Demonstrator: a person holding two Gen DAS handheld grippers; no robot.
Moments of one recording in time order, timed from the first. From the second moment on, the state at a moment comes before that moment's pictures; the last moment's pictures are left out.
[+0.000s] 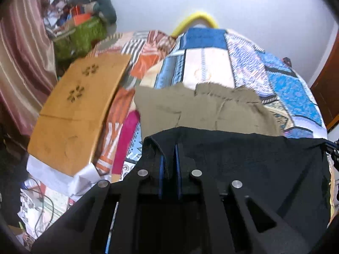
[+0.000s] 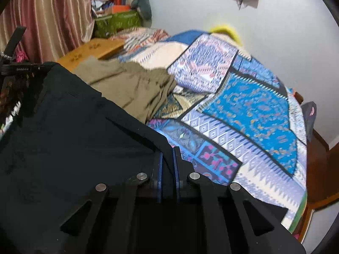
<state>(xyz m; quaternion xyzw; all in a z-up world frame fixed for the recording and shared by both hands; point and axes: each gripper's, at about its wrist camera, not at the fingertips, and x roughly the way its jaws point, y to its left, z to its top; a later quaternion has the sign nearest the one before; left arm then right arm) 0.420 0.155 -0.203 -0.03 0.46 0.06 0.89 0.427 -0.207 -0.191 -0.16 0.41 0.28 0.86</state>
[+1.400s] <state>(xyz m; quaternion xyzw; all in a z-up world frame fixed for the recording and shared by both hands) 0.092 0.143 -0.233 -0.01 0.43 0.05 0.90 0.172 -0.231 -0.171 -0.10 0.42 0.31 0.85</state>
